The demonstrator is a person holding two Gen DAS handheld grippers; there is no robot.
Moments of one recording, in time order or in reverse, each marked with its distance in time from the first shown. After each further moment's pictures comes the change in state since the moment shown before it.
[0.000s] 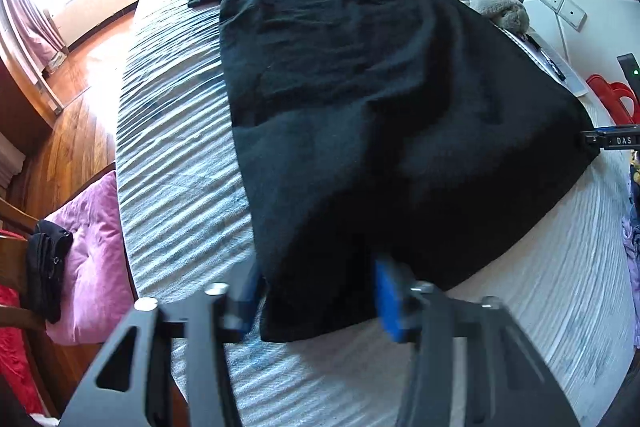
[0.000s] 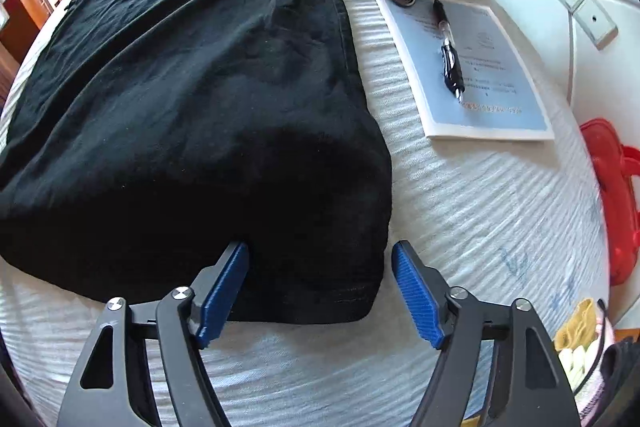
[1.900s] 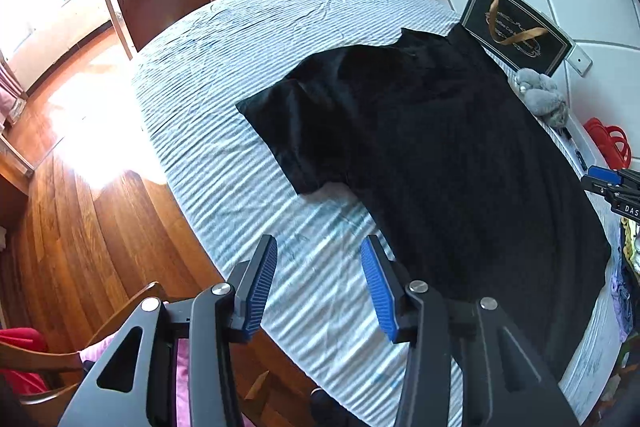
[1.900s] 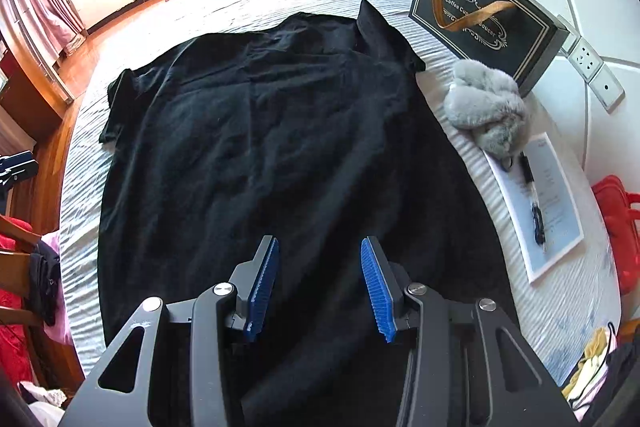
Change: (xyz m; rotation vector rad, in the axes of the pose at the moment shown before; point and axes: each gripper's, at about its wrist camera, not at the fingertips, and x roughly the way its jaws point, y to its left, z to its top) left arm 0.013 0.225 0.253 0.137 -0.004 -0.101; right arm -0.055 0.167 0.167 0.120 -0.182 -0.040
